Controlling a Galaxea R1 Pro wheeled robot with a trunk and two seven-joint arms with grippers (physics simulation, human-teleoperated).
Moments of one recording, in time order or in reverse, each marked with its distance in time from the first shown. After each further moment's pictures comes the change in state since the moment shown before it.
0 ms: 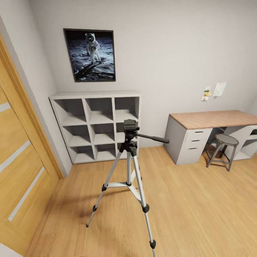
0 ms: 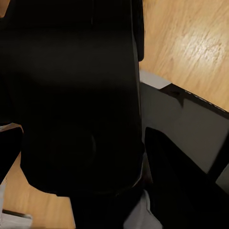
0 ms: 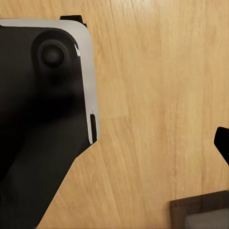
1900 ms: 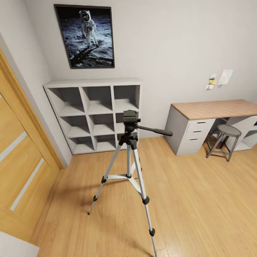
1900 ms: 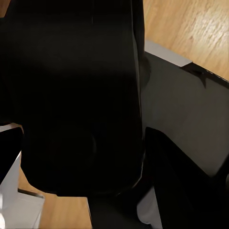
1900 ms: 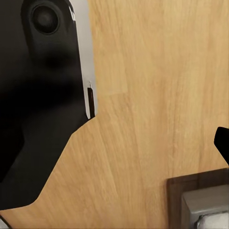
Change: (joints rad) left arm 0.000 0.012 -0.001 0.000 0.001 -0.003 -0.007; right arm 0.000 0.000 0.000 0.000 0.000 0.000 0.000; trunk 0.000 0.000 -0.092
